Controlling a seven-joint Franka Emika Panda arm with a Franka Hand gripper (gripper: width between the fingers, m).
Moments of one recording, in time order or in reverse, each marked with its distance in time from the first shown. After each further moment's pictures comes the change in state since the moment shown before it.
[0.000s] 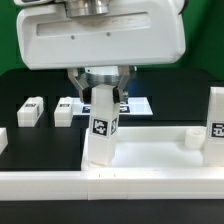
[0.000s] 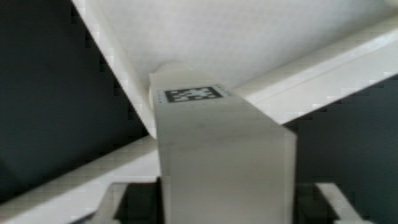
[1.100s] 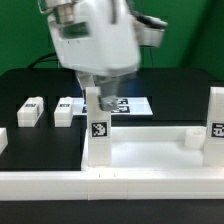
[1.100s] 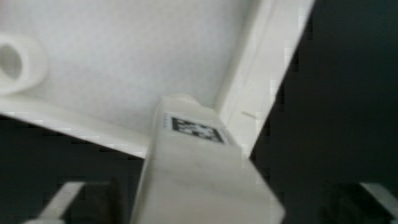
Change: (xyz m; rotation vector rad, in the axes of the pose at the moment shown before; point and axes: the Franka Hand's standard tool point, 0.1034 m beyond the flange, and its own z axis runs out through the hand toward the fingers) arm -0.004 0.001 0.005 0.054 -0.036 0.438
